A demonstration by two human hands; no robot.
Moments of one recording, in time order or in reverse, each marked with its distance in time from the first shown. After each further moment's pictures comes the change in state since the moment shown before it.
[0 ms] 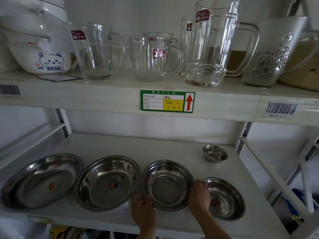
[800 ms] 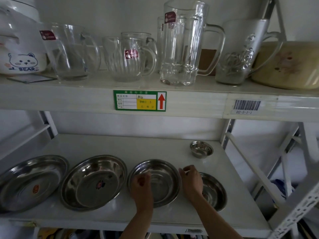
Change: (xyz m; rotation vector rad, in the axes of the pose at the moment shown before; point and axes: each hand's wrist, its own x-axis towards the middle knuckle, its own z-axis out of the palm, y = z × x) left_hand -0.024 0.050 0.043 -0.019 -0.140 0.201; right_hand 0.018 0.010 -0.044 0.439 0.021 -0.008
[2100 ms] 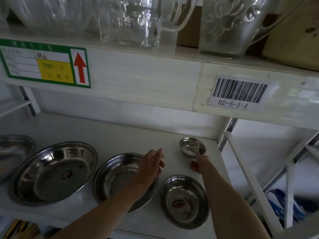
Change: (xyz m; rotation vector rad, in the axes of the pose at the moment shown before) left_hand 0.010 0.009 0.122 0.177 -0.528 0.041; right_hand 0.223 0.077 -0.025 0.458 -0.226 0.550
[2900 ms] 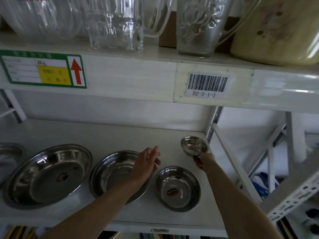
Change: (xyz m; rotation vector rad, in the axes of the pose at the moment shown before) left_hand -0.020 0.009 0.000 0.038 -0.084 0.017; right_hand -0.049 0.019 -0.055 0.083 0.080 -0.068
